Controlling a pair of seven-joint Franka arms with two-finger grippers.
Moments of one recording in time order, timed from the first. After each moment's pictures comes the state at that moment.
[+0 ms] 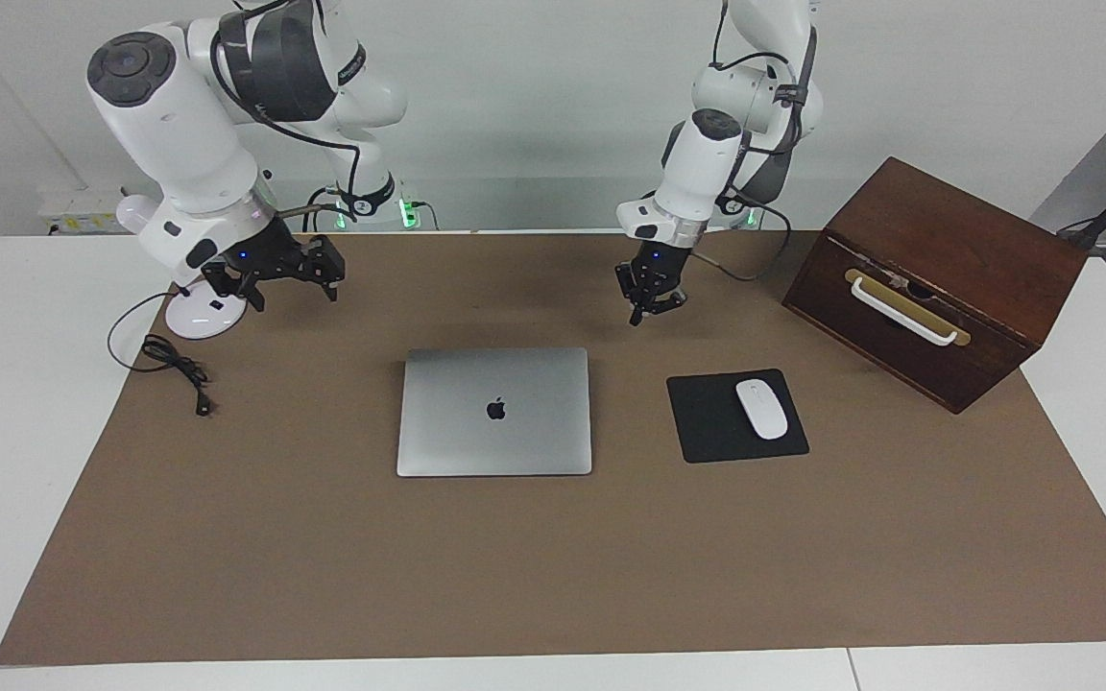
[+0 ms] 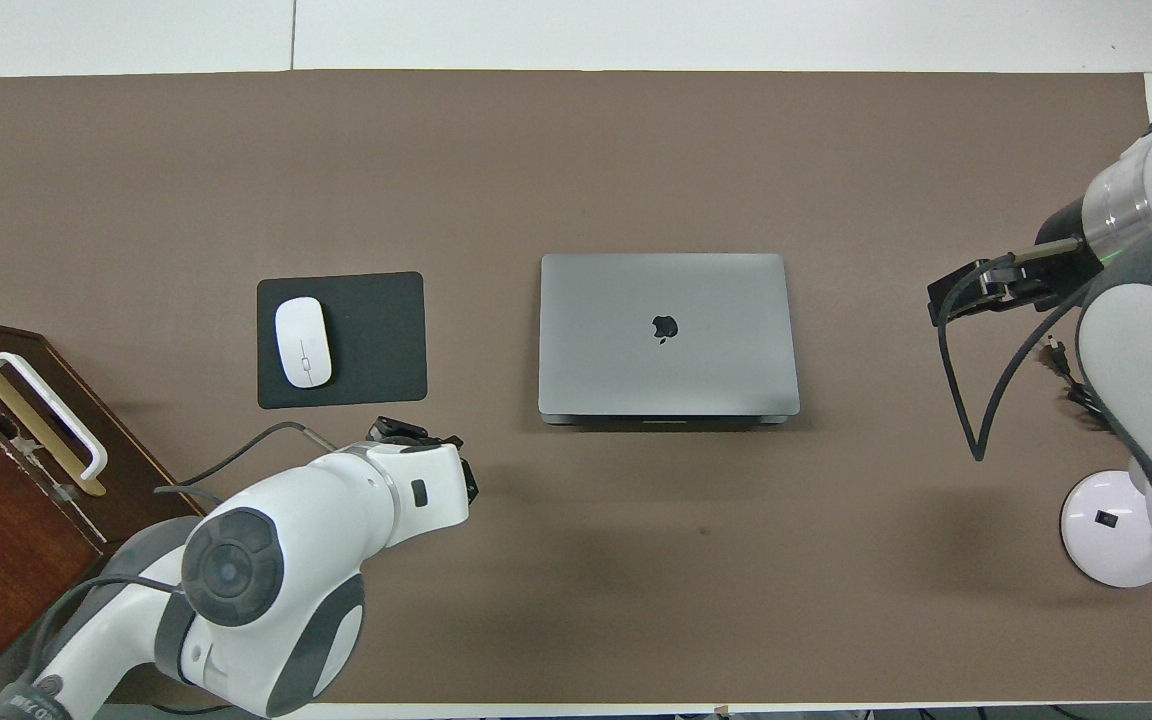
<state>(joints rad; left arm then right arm) -0.53 -0.21 -0.05 -2.51 -0.18 2.59 0.25 0.02 0.08 0.06 -1.61 0.04 1.60 -0.04</state>
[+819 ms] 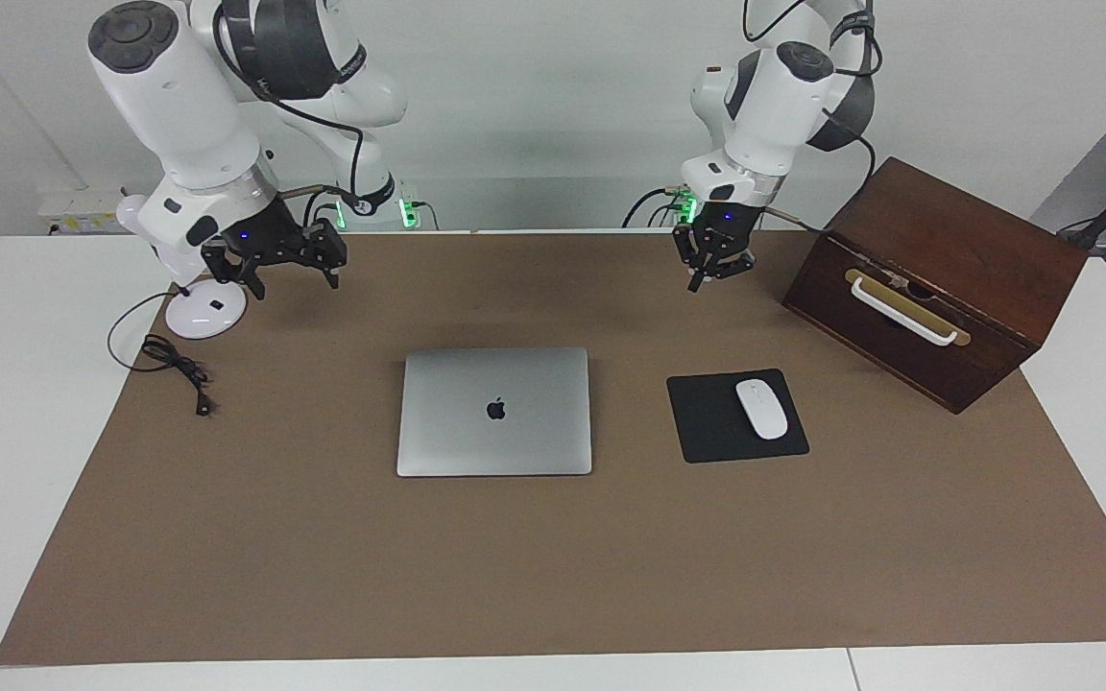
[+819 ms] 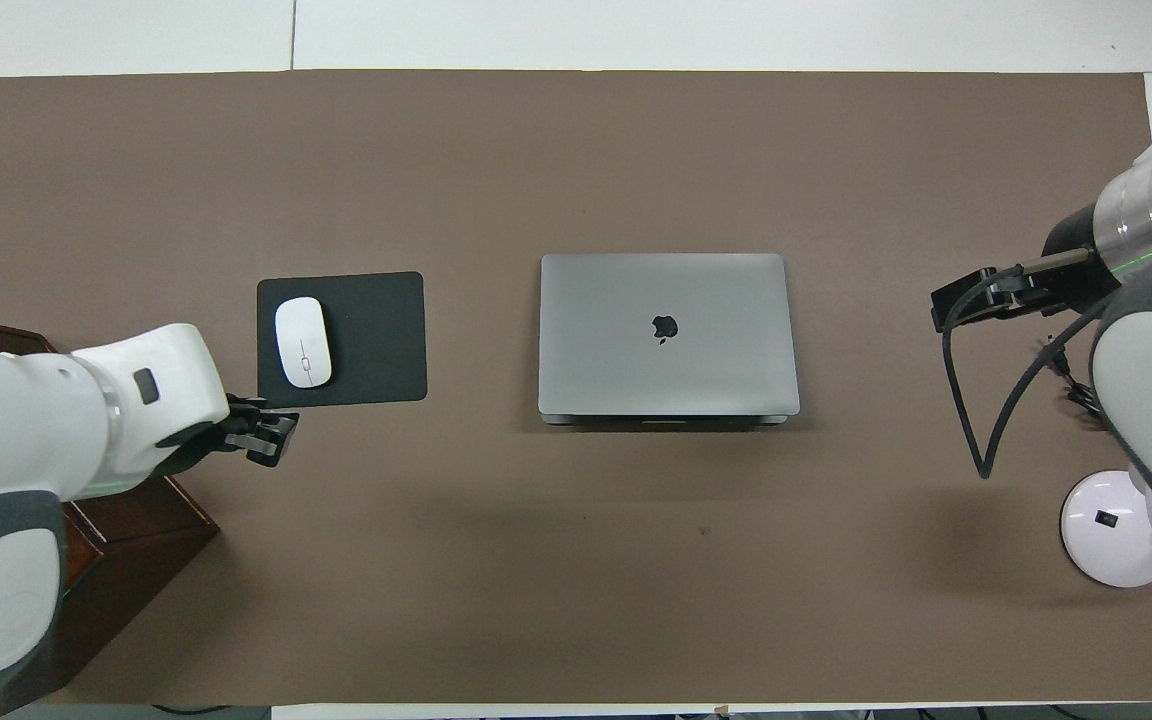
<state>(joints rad) -0.21 -0.32 -0.04 -2.16 -0.18 1.95 0.20 0.02 0.04 0.06 -1.63 0.04 1.60 -0.04</state>
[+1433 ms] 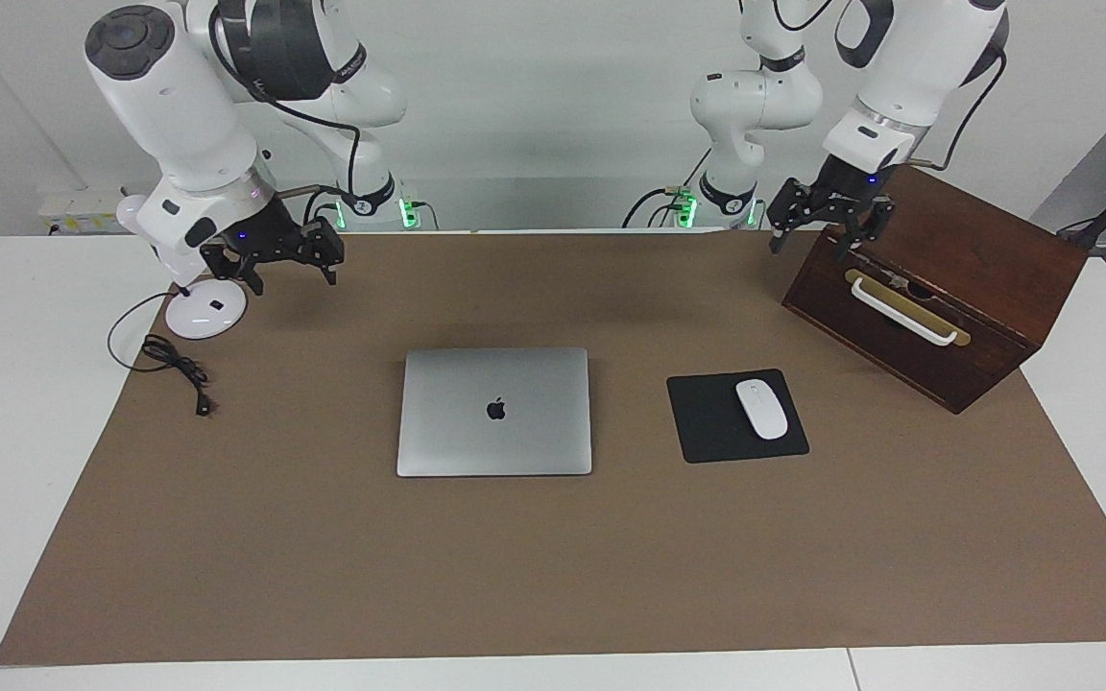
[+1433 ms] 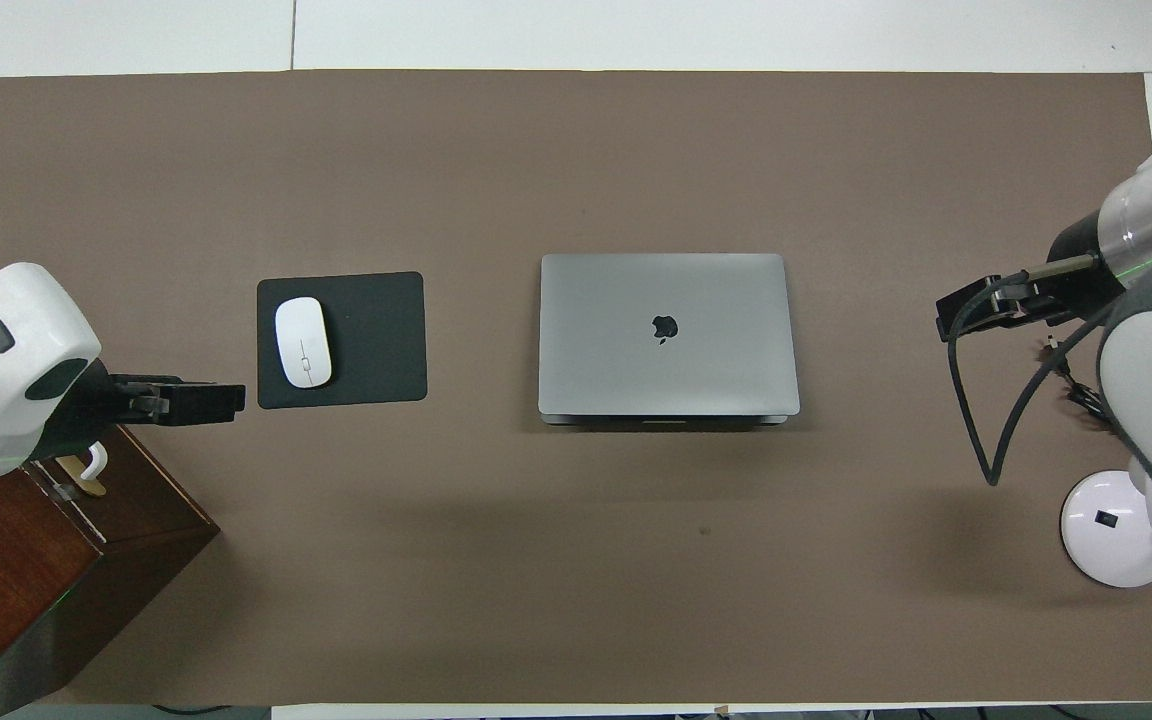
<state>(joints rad) -0.06 -0.31 -0.04 -2.05 -0.18 1.89 0.01 0.02 0.04 0.05 -1.63 0.04 1.57 -0.04</state>
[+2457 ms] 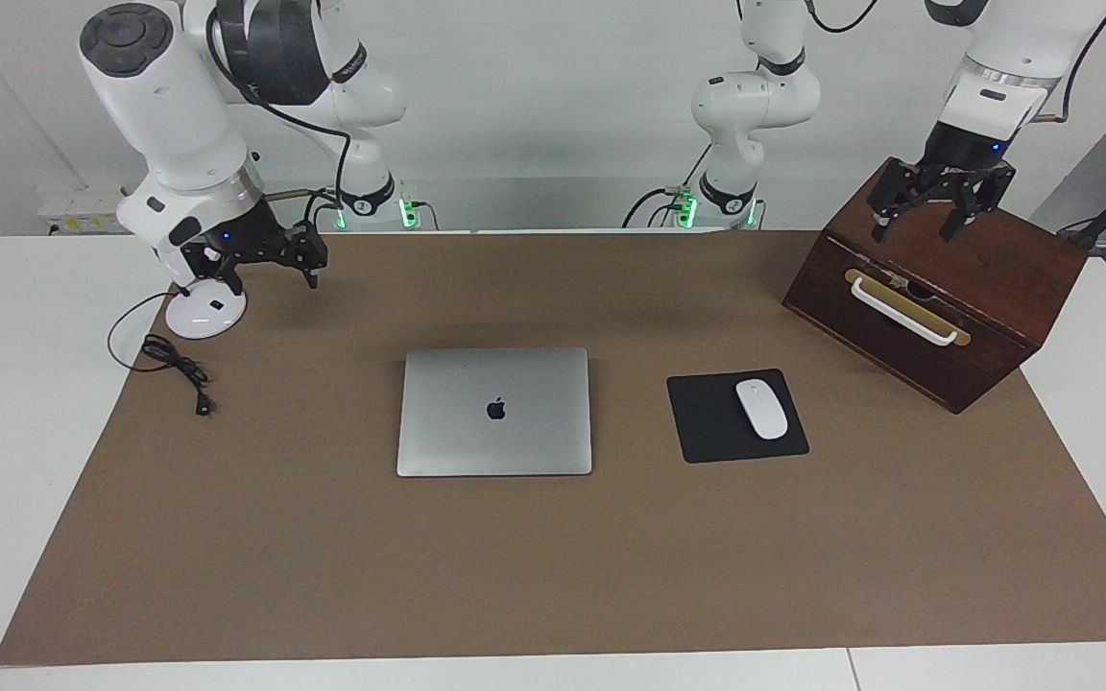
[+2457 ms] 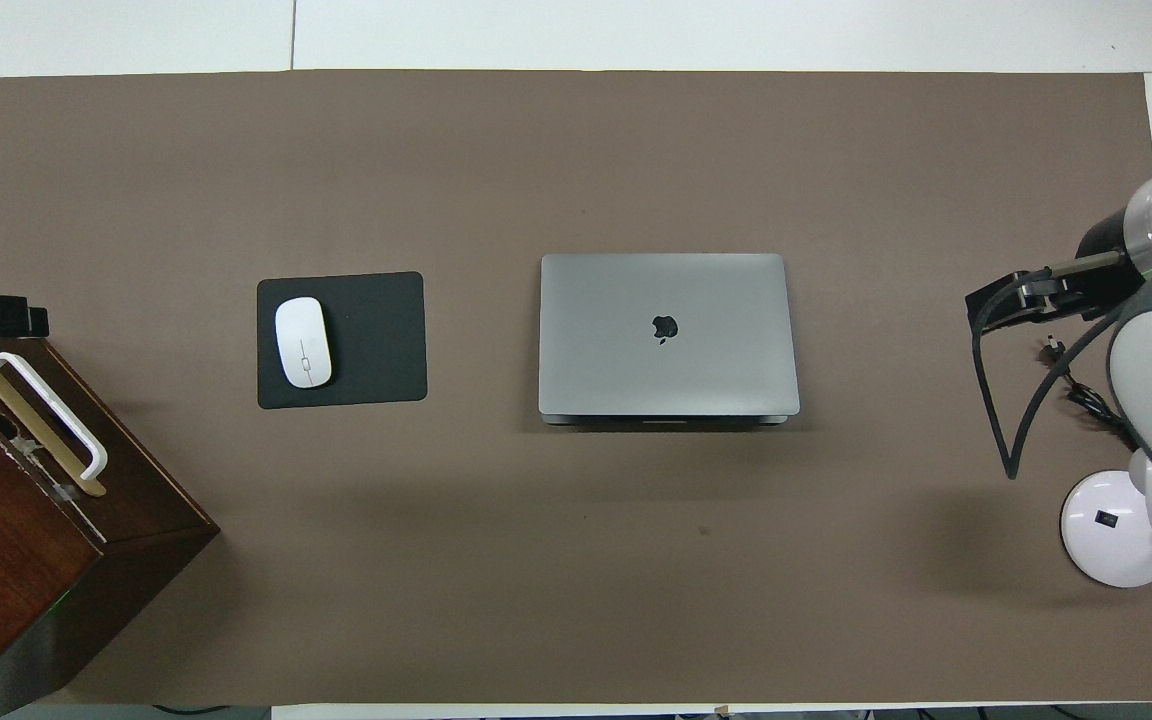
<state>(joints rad) 0.05 -0.19 -0.04 -1.76 -0.06 1.72 0.01 0.07 0.03 -0.01 -1.63 -0.03 1.57 -0.04</state>
